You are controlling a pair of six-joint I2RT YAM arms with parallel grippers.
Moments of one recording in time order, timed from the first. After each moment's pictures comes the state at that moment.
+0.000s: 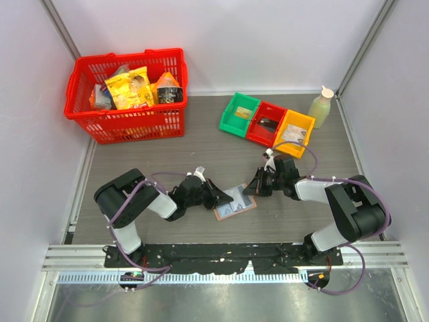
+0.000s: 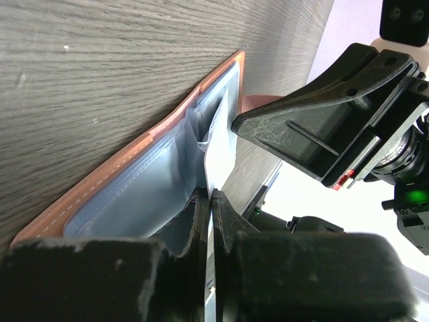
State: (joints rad) left arm -0.83 1.76 0.43 0.86 0.23 -1.42; right arm 0.35 1.50 0.48 0.20 -0.56 0.64
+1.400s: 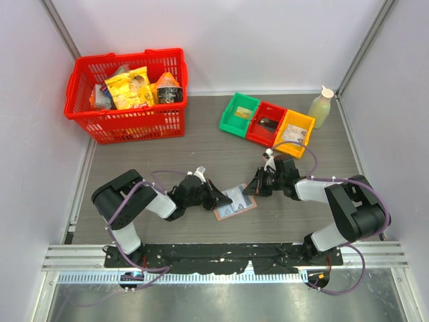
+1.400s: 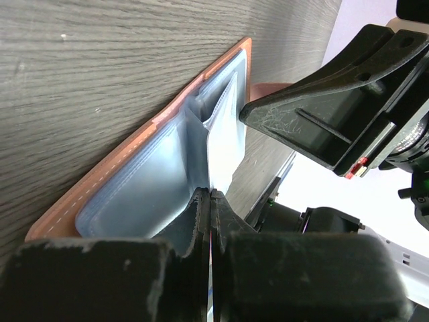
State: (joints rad) left arm -0.82 1.74 0.43 0.81 0.26 -1.36; right arm 0.35 1.50 0.47 0.21 -0.57 0.63
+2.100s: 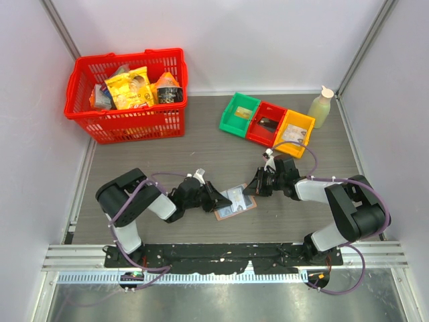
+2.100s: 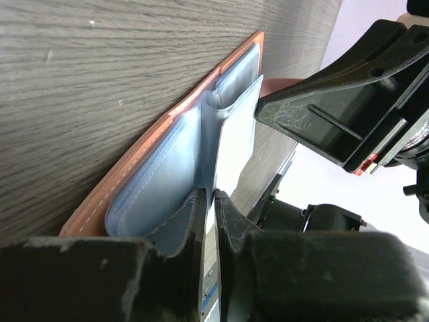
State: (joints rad) left arm -0.82 1.78 0.40 0.88 0.27 -1.37; right arm 0.35 1.50 0.47 0.21 -0.57 0.63
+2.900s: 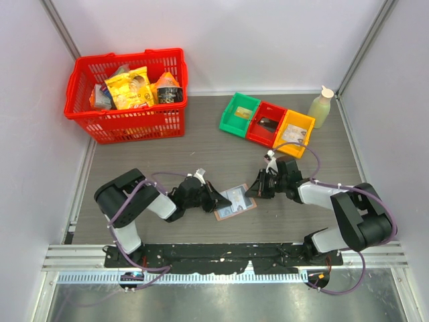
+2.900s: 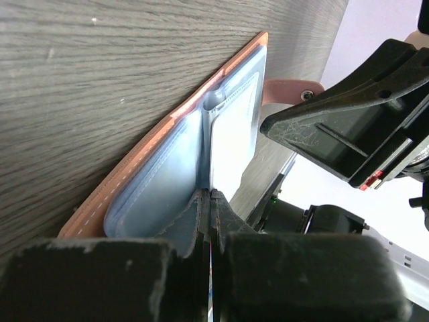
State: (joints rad) left arm -0.82 1.77 0.41 0.85 0.27 -1.38; right arm 0.35 1.41 0.45 0.15 -0.57 0.61
